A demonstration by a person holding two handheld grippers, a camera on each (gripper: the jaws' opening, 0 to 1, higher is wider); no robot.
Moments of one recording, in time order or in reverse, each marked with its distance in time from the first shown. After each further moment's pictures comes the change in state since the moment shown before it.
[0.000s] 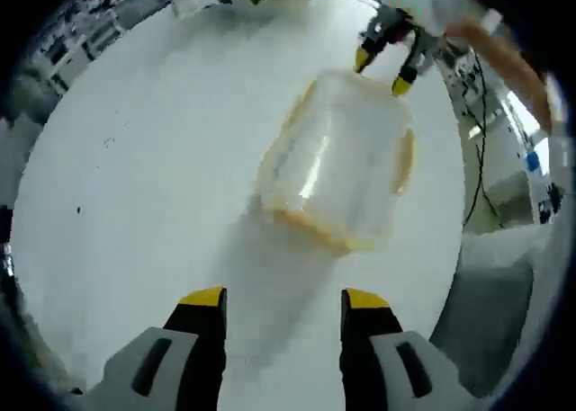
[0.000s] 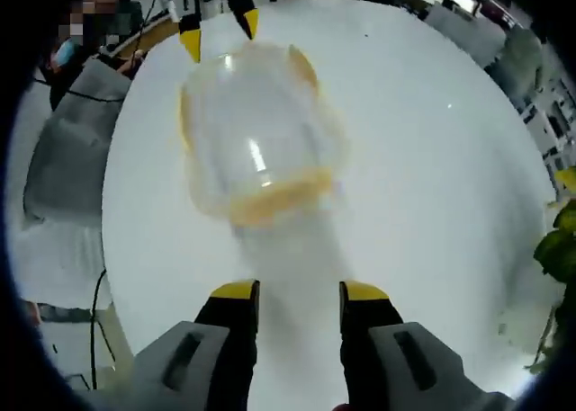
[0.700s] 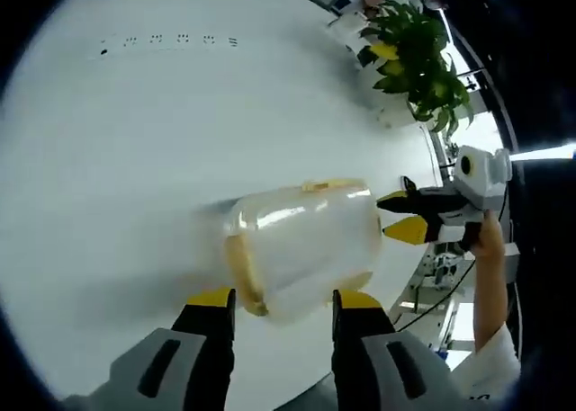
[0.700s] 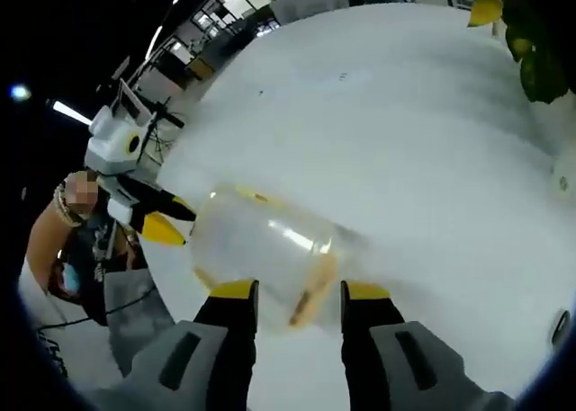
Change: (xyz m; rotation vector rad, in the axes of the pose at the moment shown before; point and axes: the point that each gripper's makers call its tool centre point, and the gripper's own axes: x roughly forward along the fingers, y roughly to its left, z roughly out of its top) left arm 0.019 -0.058 0.022 -0.611 -0.063 -0.209; right arm -0.002 0.030 0.068 0.683 -0.152 0.164
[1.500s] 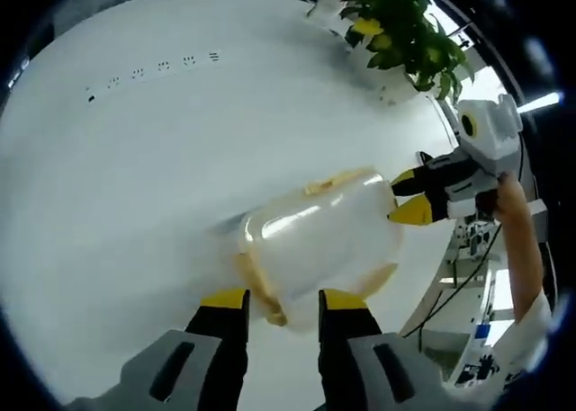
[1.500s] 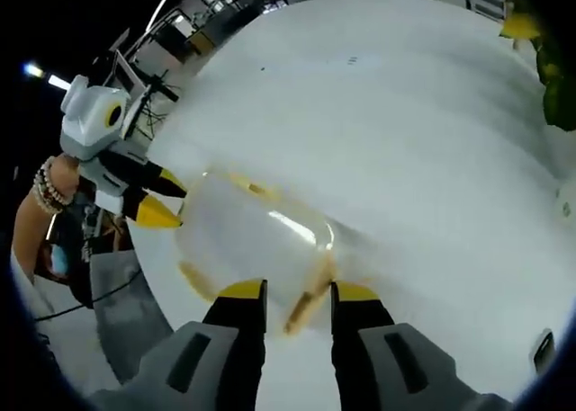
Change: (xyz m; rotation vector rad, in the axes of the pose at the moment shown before) left arm 0.000 0.006 0.012 0.189 0.007 0.120; right arm 0.004 -0.006 0.002 -0.043 0.063 -0.027
